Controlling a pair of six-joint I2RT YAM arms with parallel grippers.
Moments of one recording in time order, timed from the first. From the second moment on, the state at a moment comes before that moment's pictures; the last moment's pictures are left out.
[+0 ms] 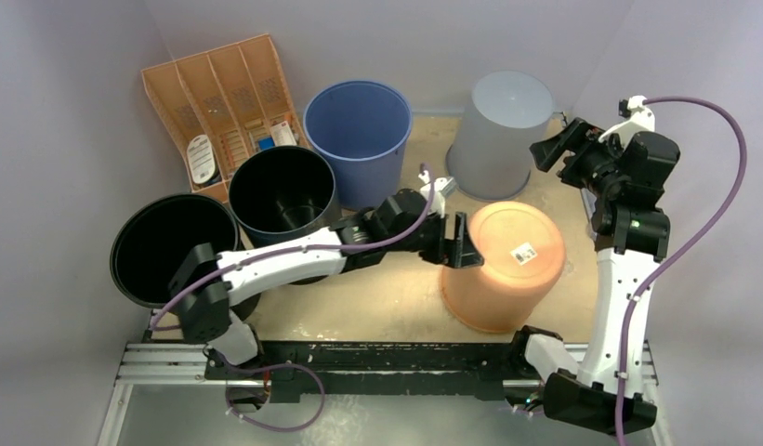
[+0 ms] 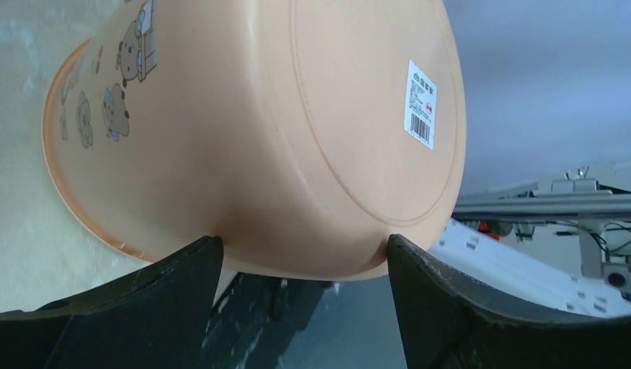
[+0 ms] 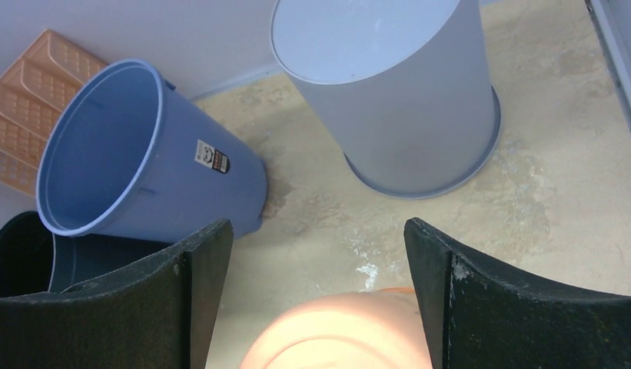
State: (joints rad) left arm -1.09 1.55 1.24 -0.12 0.19 -0.82; right arm -0.27 1.02 1.37 -0.67 -0.37 0.35
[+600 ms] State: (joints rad) left arm -1.08 2.02 1.76 -0.04 0.15 -0.66; right arm -0.27 0.90 1.45 -0.77 -0.08 0.30
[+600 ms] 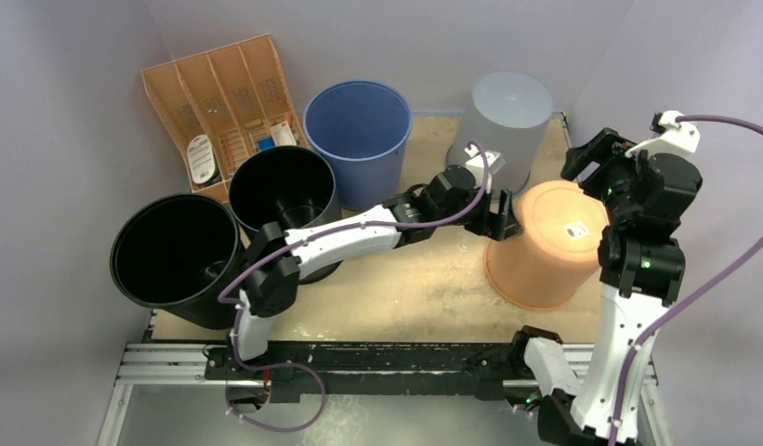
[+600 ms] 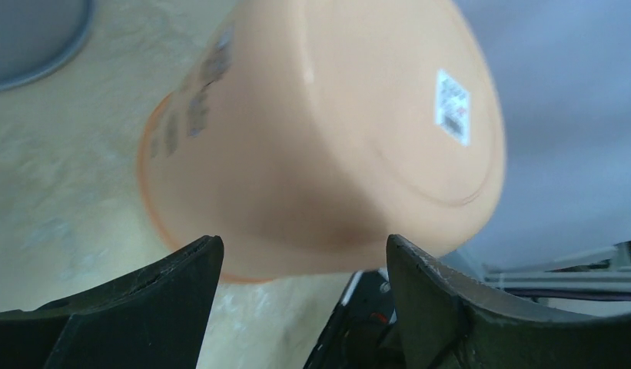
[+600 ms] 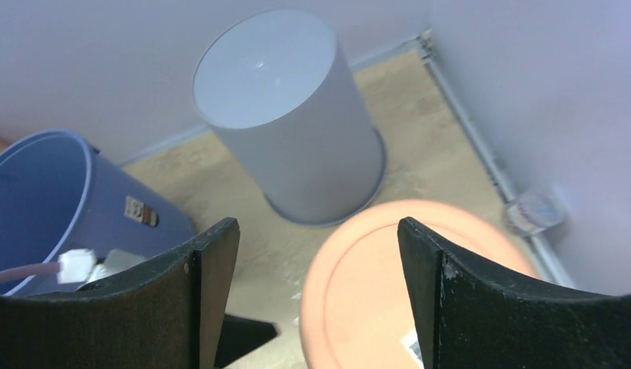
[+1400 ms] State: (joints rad) left arm -0.72 1.34 1.70 -0.62 -0.40 -0.49; right arm 0.38 1.02 1.21 -0.65 -0.14 0.31
